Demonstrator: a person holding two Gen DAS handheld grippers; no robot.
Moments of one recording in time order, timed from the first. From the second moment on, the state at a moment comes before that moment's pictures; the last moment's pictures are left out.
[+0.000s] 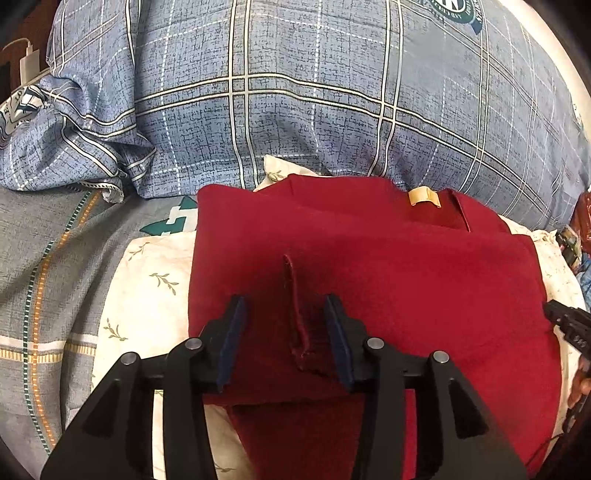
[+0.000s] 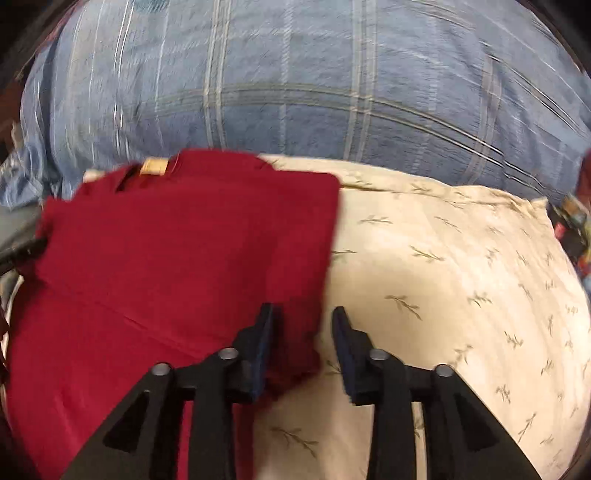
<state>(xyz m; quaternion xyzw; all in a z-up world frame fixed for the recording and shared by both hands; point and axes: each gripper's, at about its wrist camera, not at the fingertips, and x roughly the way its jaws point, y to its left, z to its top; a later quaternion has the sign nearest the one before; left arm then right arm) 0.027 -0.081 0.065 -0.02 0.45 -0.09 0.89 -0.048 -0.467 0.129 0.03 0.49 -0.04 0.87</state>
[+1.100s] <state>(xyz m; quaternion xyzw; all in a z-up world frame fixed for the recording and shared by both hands) 0.020 -0.083 0.070 0.00 0.44 -0.09 0.89 -0.021 -0.455 0.127 0.05 0.50 -0.02 0.86</state>
